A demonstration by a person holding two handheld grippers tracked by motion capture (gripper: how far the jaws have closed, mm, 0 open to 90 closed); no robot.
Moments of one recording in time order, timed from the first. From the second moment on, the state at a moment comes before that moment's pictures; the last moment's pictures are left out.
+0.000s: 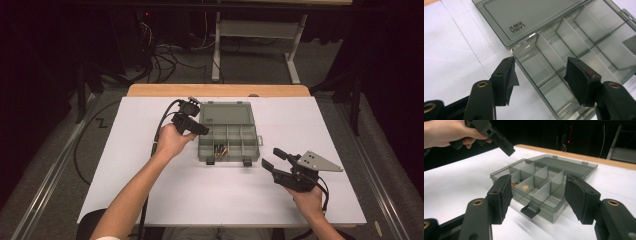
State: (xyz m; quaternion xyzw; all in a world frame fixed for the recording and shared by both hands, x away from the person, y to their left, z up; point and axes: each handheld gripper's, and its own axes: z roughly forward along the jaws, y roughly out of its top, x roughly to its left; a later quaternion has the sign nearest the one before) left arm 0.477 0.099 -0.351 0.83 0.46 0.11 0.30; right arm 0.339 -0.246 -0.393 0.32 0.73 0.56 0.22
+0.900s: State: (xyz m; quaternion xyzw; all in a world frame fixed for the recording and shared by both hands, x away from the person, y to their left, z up) left arm 0.500 0.119 -0.366 0.81 0.48 0.10 0.32; right arm 0.389 -0.217 -0.376 0.37 0.79 0.47 0.14
